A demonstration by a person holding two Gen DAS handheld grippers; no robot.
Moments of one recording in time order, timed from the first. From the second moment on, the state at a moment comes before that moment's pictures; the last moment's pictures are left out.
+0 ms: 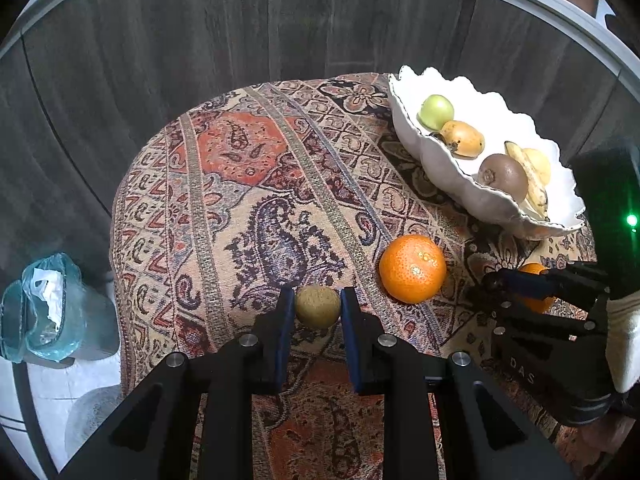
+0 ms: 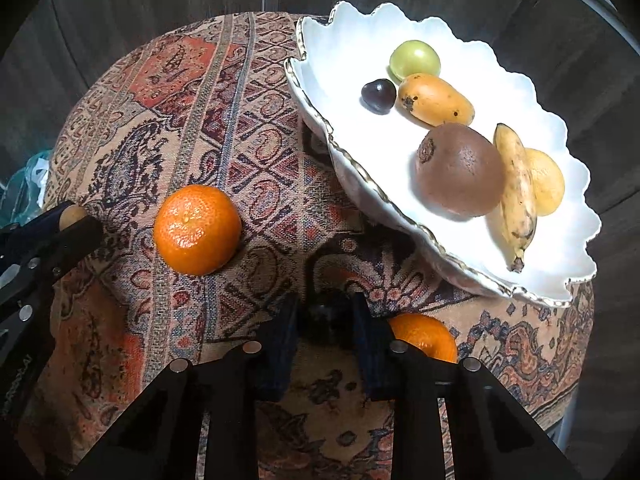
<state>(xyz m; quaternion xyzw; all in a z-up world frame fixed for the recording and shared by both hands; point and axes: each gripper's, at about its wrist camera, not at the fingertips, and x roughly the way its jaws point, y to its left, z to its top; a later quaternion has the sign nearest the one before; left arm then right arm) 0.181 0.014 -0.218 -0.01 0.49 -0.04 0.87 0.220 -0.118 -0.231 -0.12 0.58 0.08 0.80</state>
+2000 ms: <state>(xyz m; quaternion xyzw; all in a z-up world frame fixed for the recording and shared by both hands) 0.274 -0.092 -0.139 0.04 0.45 -0.15 0.88 0.235 -0.223 -0.118 0.03 0.47 0.05 0.88</state>
